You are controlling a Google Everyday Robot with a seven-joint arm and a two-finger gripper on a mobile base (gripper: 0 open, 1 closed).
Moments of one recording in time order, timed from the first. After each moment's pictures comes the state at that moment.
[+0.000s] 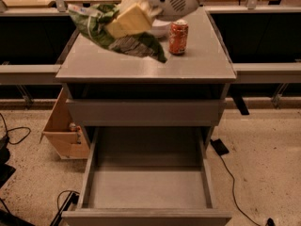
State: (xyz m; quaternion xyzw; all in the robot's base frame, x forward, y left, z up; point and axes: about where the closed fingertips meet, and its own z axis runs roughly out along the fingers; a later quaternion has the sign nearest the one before) arm 0.506 0.060 1.064 -0.62 0.61 0.28 0.40
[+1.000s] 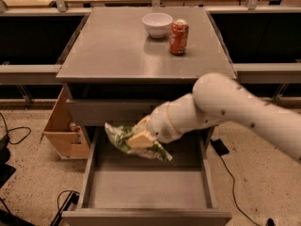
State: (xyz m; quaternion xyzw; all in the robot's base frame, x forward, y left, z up) arm 0.475 0.048 0.768 -0.54 0.72 0.32 0.30
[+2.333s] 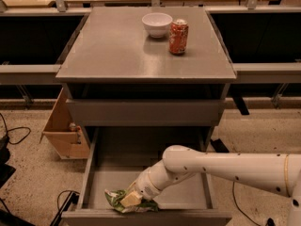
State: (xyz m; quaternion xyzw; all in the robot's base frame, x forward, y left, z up) arm 0.408 0.086 0.491 -0.50 0.76 0.39 0.14
